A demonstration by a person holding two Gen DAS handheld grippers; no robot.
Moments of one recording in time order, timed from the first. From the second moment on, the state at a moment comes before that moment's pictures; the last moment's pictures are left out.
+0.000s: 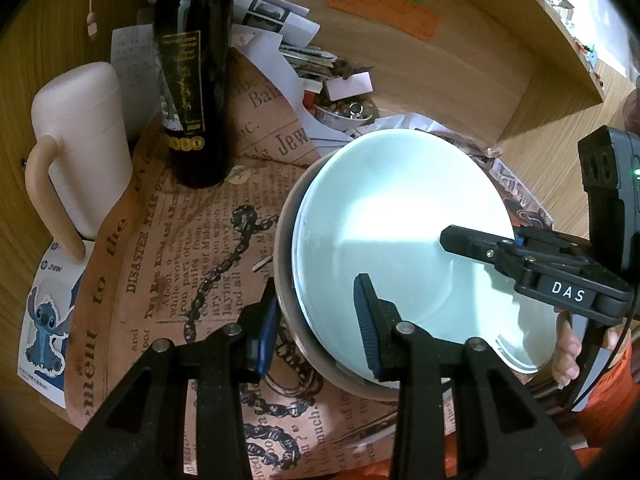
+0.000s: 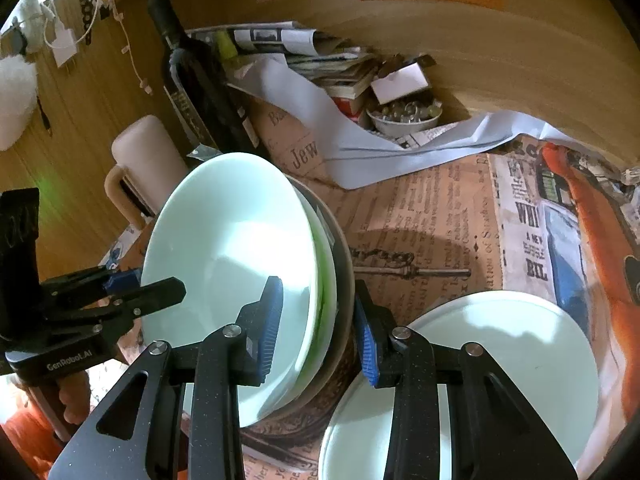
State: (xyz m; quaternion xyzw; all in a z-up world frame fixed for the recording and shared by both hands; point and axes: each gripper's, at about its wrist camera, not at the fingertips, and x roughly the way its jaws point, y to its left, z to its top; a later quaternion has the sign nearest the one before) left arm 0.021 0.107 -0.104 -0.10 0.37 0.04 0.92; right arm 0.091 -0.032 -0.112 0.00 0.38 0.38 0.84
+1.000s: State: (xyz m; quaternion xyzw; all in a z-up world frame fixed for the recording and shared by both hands) left arm 0.027 0.066 -0.084 -0.06 0.34 -0.01 0.94; right arm 0.078 -0.086 -0.094 0.02 0.35 0.35 0.87
